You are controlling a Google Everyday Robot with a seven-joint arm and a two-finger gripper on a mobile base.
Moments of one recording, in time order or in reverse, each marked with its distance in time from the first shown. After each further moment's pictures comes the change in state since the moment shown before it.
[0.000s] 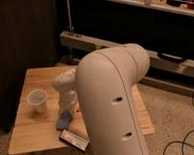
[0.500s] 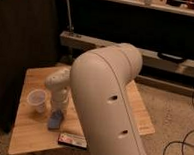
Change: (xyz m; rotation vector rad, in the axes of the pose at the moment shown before) arm -0.009 0.047 -0.009 -0.063 -0.009 -0.058
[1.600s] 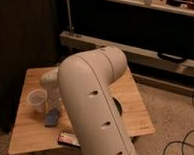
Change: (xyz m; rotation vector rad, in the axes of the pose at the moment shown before) arm -0.030 0.018 0.020 0.021 0.005 -0.002
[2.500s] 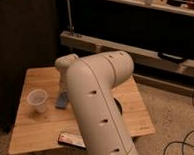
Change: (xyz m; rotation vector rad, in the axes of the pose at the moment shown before) arm -0.092 -0.067 -0.031 -0.016 -0.049 0.145
